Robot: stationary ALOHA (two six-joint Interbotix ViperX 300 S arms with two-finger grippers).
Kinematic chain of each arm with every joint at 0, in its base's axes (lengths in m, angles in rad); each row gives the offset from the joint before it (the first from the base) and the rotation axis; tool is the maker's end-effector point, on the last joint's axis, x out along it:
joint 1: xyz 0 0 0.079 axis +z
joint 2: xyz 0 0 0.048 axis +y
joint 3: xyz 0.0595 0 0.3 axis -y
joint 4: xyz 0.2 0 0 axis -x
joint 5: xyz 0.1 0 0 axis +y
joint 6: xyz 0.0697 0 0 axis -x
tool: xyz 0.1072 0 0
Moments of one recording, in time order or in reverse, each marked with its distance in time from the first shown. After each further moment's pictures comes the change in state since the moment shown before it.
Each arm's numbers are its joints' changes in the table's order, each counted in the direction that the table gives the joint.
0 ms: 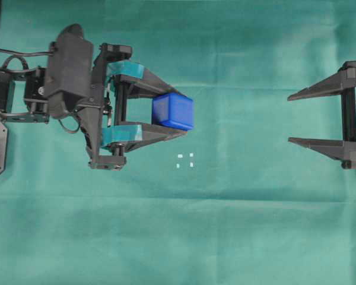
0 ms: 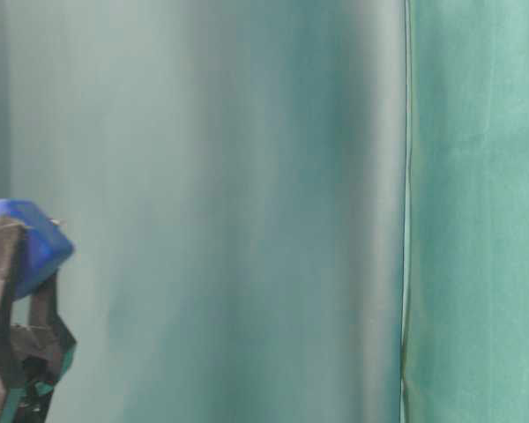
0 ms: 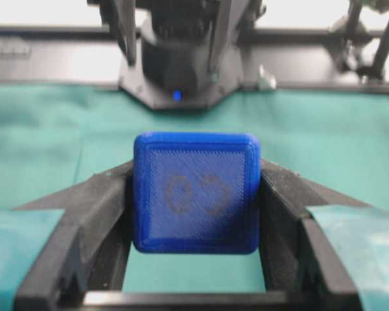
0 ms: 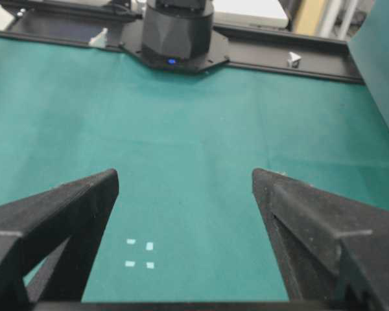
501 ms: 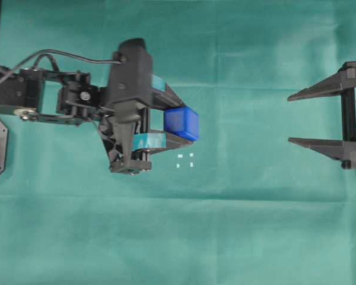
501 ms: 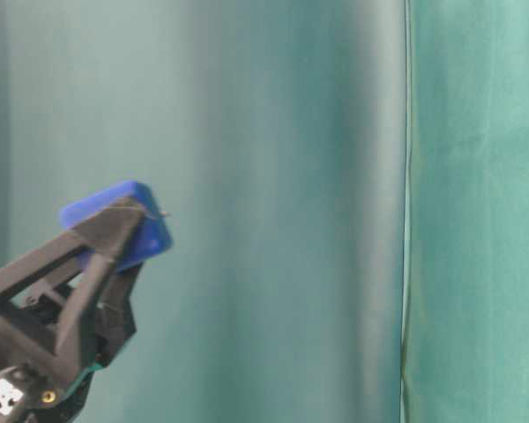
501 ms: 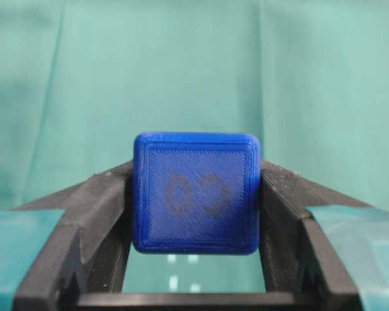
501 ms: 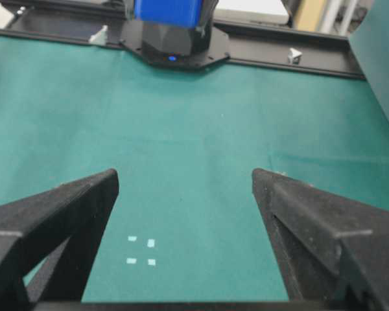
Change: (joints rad) left arm 0.000 0.109 0.129 0.000 0.333 0.054; right arm 0.000 -0.002 -0.005 -0.006 -0.002 0.000
